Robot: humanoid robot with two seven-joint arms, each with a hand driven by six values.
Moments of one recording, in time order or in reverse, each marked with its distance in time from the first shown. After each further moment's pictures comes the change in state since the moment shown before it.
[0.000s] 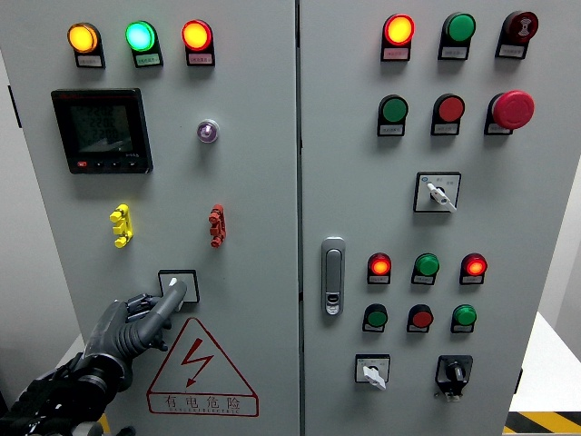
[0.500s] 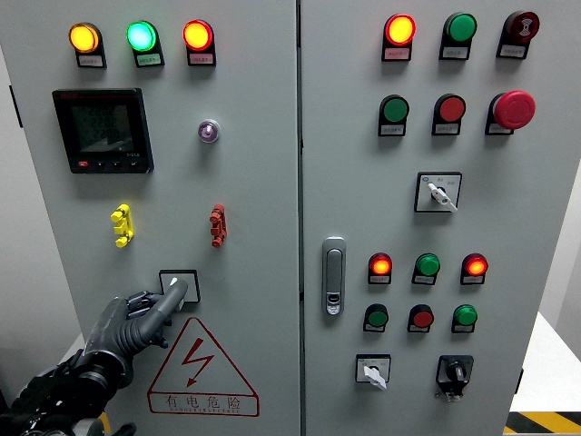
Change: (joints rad) left arm -0.011 0.000 0.000 0.005 -0.001 -0.001 0.001; right arm 0.000 -0.001 0.000 0.001 0.000 -0.001 0.000
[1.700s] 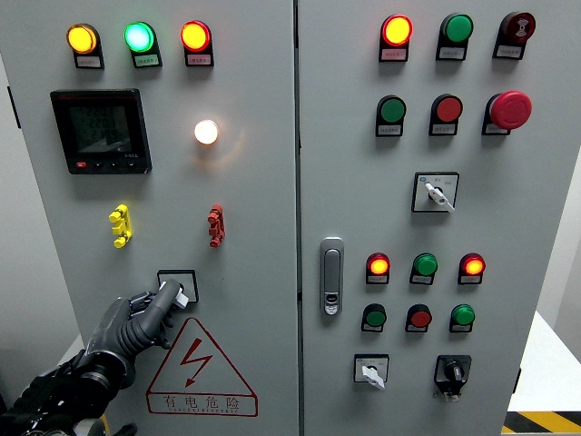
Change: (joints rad) left arm 0.000 -0.001 0.000 0.005 -0.006 0.000 0.000; right arm 0.000 0.000 0.000 0.000 0.000 0.000 0.000
